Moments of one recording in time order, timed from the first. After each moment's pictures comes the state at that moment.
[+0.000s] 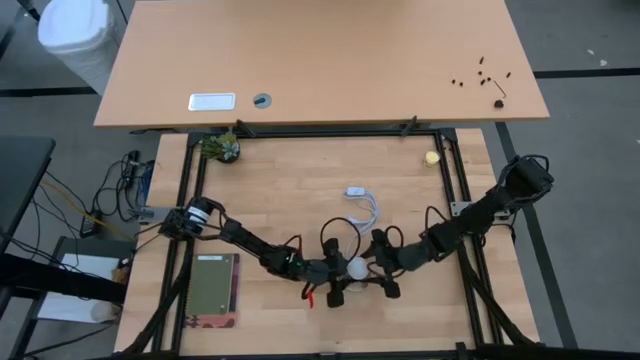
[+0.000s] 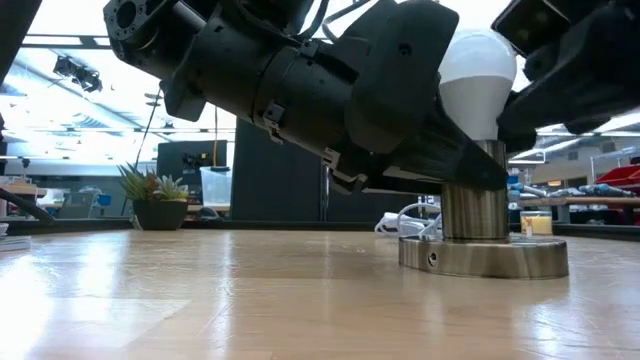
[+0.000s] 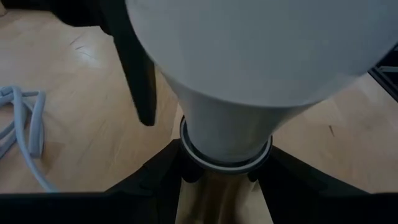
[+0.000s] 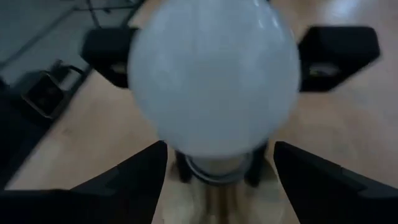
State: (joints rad) left arm -0.36 2.16 1.18 0.56 -0.35 -0.24; right arm 0.52 1.49 0.48 0.50 0.29 0.29
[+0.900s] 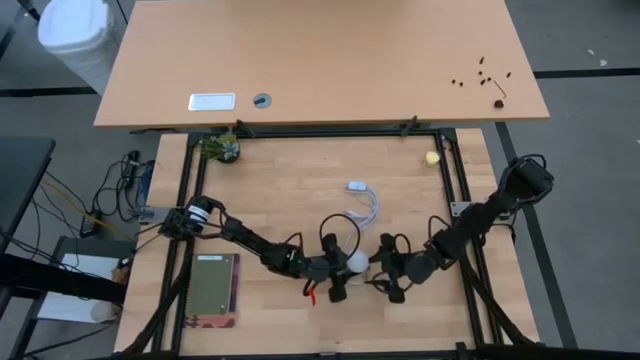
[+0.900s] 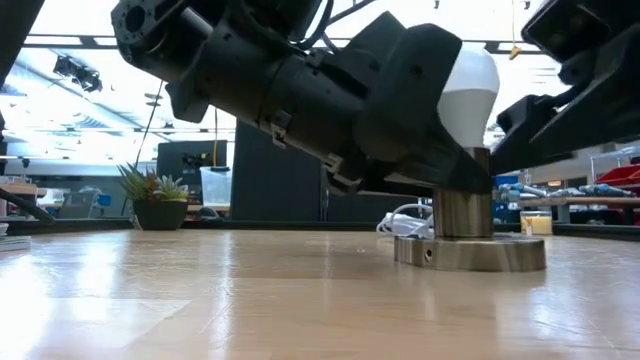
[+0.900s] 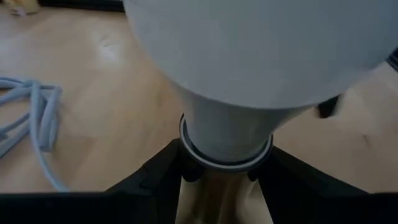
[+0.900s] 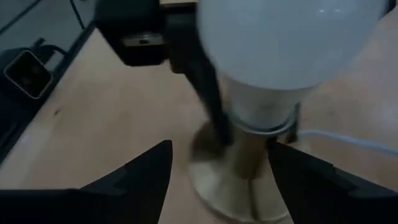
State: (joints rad) left arm -0.35 2.16 1.18 0.55 -0.41 -0.27; right arm 0.62 1.49 0.48 0.40 0.45 0.40
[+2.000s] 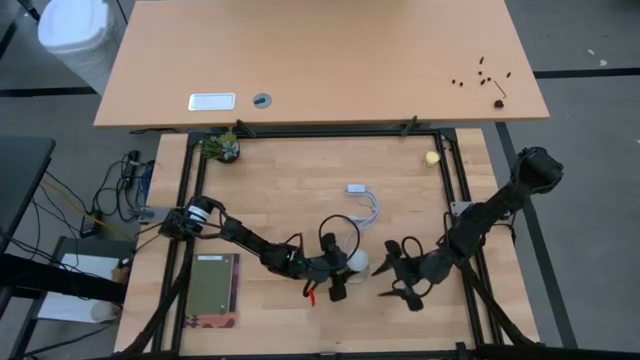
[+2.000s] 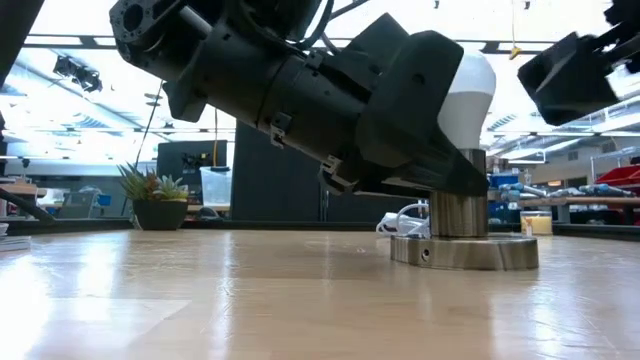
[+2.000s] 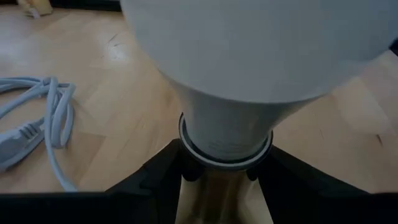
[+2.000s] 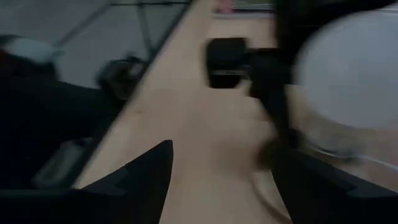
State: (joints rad) left arm -0.35 2.16 1.18 0.53 -0.45 -0.26; right arm 0.69 1.33 0.48 0.33 0.34 0.33
